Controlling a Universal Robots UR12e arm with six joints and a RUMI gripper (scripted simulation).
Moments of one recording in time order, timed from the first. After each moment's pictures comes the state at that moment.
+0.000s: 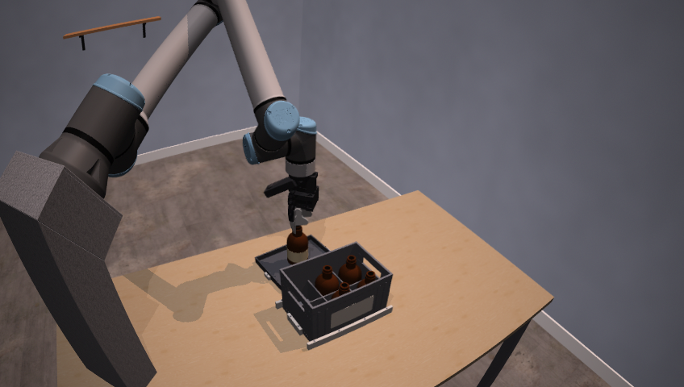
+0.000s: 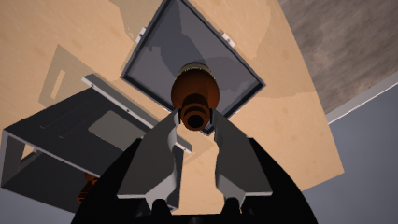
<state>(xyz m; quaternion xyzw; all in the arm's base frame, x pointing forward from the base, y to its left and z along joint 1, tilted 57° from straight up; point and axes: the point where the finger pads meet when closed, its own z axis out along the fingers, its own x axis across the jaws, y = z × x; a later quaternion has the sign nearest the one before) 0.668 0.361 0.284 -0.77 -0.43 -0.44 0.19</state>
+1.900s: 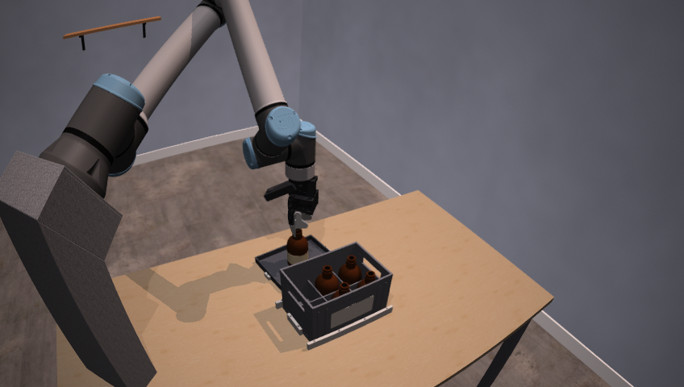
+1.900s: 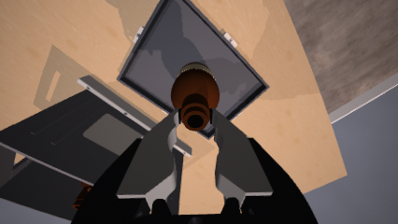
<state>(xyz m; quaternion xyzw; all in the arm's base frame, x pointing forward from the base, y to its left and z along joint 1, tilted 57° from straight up) 0.674 0.370 0.276 -0.77 -0.43 -0.44 0.19</state>
